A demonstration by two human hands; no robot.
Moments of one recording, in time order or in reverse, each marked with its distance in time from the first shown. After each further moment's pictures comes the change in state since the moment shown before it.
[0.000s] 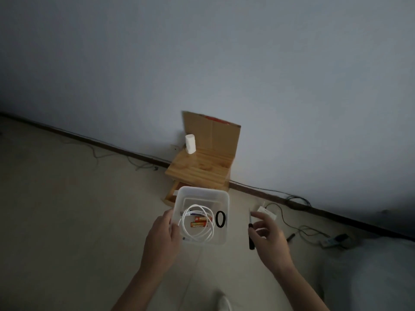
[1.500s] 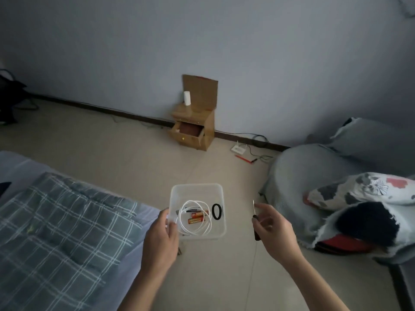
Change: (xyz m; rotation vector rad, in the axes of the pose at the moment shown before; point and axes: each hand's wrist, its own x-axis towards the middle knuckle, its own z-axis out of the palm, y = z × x) left_hand -0.906 -0.023 -0.118 -0.041 0.050 -0.070; right_hand -0.848 0.207 -0.204 -0.196 0.064 -0.152
